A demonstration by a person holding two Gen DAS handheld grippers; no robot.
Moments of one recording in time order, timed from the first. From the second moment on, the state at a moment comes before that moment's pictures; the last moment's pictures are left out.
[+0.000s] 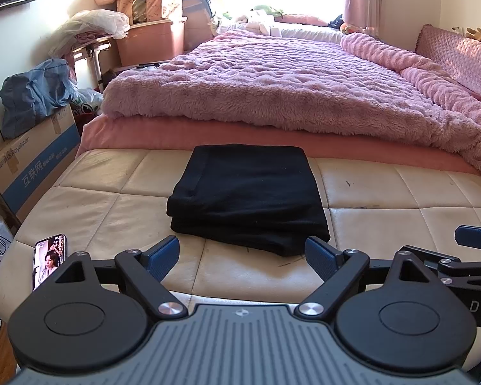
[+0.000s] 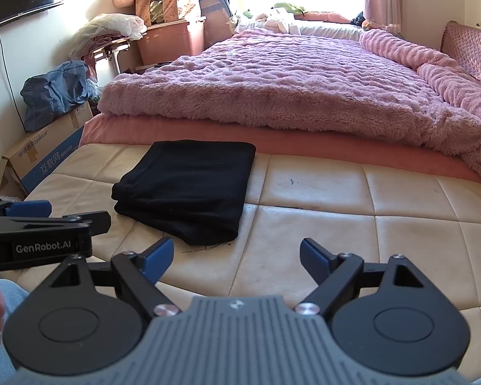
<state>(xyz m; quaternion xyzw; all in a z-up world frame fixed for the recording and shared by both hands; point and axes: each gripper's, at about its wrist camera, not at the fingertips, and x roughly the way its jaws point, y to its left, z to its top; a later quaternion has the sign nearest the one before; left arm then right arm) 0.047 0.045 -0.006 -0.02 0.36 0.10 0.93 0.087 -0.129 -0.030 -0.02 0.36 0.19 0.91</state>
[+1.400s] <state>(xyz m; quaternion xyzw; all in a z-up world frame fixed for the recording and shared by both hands) 0.044 0.038 -0.002 -0.01 0.35 0.10 0.93 0.084 -0.127 -0.032 -0.02 0.36 0.19 0.91</state>
